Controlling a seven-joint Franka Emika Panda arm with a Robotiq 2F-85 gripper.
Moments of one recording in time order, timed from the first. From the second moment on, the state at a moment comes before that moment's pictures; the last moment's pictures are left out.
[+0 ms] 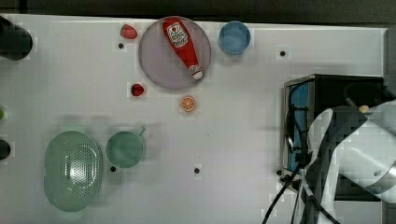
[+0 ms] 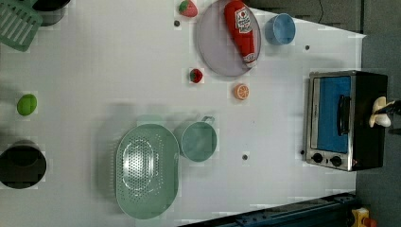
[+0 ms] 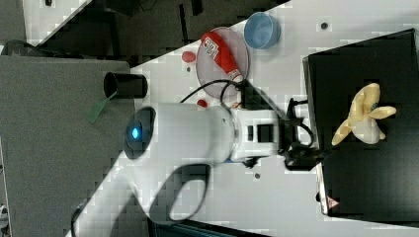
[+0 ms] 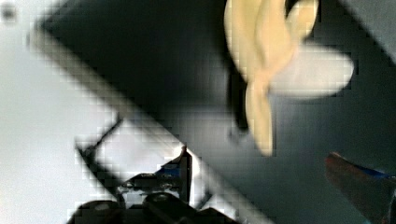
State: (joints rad) arm -0.10 0.21 -0.51 -1.88 -0.08 0.41 -0.56
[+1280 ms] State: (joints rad) arm 0.13 -0.13 0.00 -1.73 -0.04 0.04 0.00
